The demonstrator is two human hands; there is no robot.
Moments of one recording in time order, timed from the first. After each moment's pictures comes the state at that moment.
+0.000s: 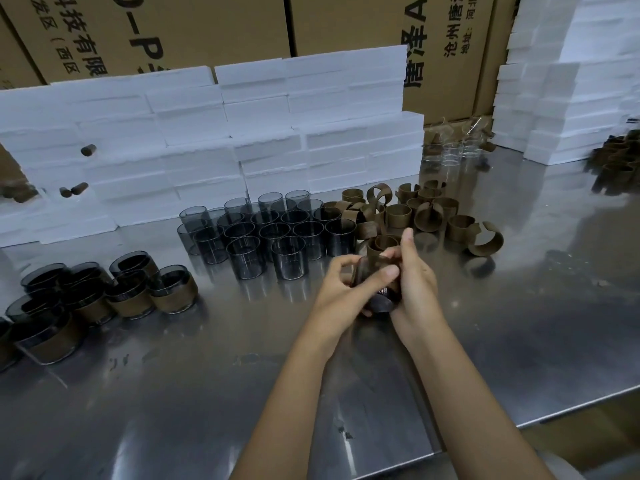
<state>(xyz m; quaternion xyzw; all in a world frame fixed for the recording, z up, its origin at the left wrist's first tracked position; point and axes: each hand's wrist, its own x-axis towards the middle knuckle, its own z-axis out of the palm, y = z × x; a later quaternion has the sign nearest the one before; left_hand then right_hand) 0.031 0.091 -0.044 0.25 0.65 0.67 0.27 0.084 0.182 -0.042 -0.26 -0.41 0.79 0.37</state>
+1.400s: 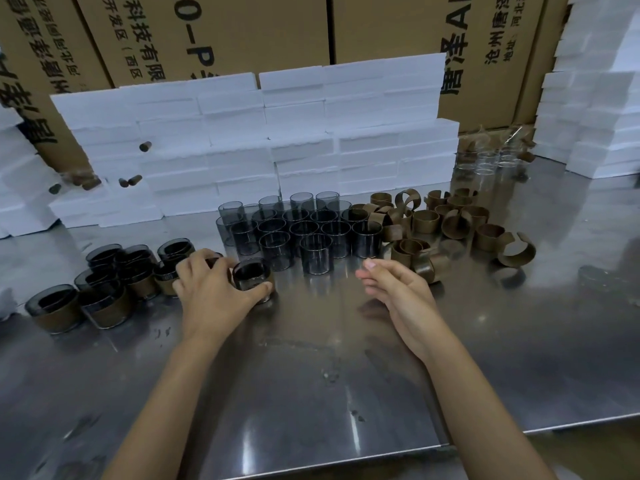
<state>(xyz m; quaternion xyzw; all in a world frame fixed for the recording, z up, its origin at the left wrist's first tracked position) -0.059 -0.059 -0.039 0.15 0.94 0.26 -0.19 0.086 0.169 -0.058 -0.16 -0.56 0.77 0.25</state>
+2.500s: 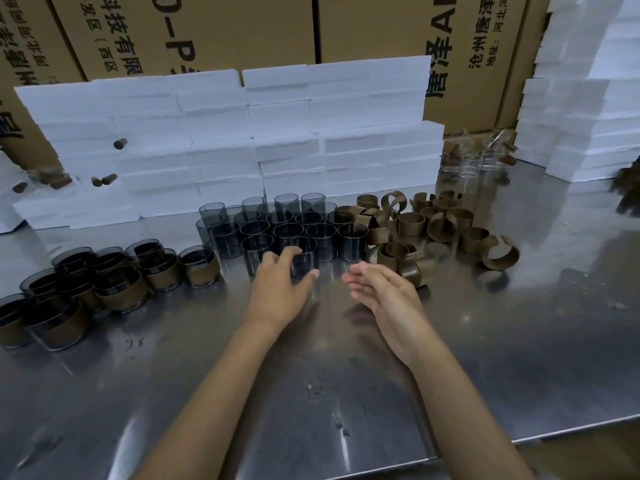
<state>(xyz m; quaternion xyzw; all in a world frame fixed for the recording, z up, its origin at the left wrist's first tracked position) -0.044 0.037 -0.049 0.29 0.89 0.35 -0.05 0.085 0.168 -0.053 -0.17 -0.53 0.79 0.24</state>
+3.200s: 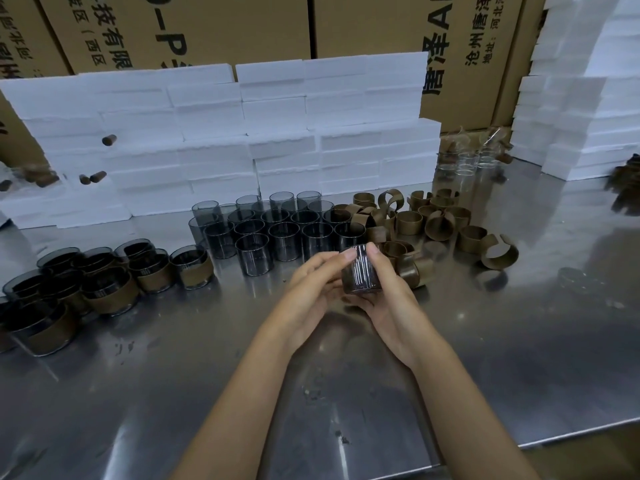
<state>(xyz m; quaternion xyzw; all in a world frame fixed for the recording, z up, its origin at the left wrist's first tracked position) -0.006 0.065 -0.037 0.24 0.54 0.74 0.32 0.083 0.174 -0.054 -0.11 -0.53 0.82 0.20</state>
